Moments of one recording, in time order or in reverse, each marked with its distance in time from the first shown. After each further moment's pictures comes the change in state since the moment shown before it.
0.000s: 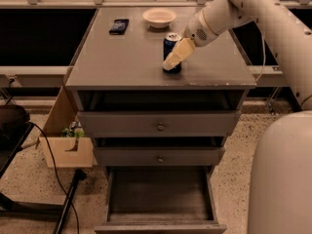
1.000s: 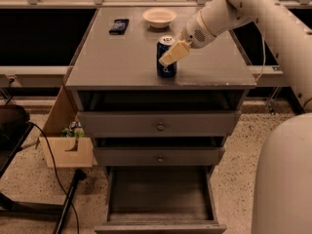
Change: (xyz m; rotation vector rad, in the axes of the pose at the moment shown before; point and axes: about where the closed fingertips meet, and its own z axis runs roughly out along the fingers) arm -0.004 0.016 0.001 -0.037 -0.010 -0.005
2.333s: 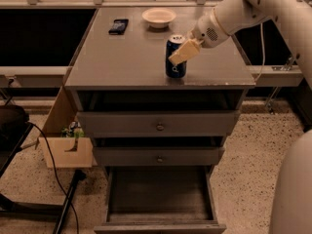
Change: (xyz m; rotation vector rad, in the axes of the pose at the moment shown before) arm 0.008 0.014 -0.027 0.003 -0.002 0.037
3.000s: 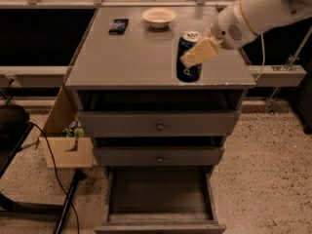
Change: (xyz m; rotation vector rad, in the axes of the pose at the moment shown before) arm 0.001 0.070 -0.070 0.095 -0.003 0.061
